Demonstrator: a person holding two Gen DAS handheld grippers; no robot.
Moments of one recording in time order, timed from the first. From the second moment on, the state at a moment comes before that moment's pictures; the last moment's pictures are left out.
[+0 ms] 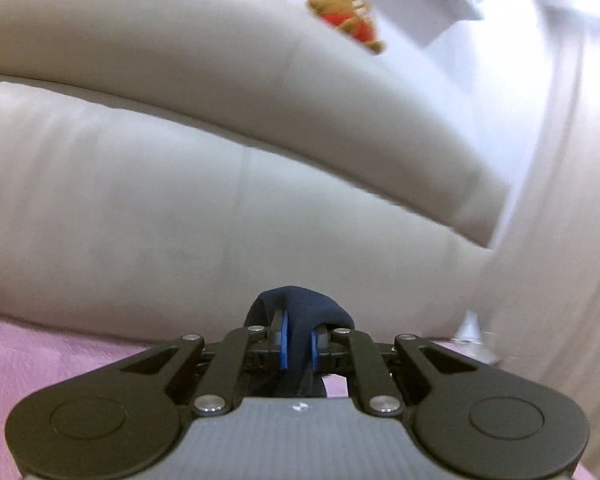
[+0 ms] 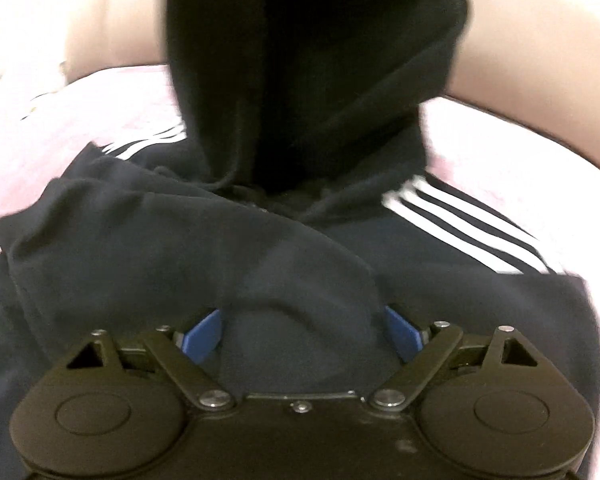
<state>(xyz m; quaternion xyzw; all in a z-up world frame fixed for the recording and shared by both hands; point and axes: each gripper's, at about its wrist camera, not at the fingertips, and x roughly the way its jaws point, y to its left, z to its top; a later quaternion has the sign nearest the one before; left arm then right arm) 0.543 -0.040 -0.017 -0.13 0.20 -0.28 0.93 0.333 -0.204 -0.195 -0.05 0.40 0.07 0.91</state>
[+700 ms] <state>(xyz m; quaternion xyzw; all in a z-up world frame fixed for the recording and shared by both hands) 0.403 0.069 -0.175 -0.24 0.39 -0.23 0.86 0.324 -0.293 -0.161 0.18 0.37 0.03 0.91</state>
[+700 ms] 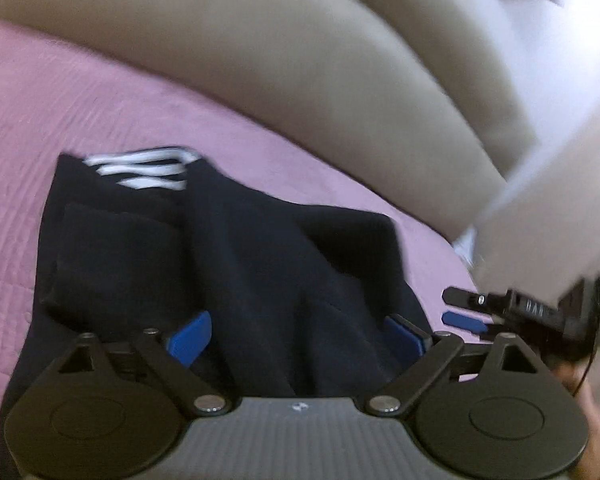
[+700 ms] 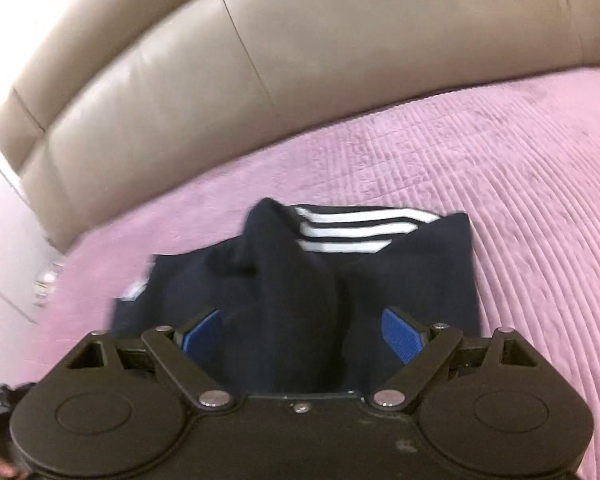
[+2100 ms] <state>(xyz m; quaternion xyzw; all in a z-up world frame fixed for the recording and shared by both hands) 0.391 0.103 -0.208 -0.18 0.43 -0.04 0.88 0.258 -0.312 -0.197 0.18 0.45 0.05 0.87</state>
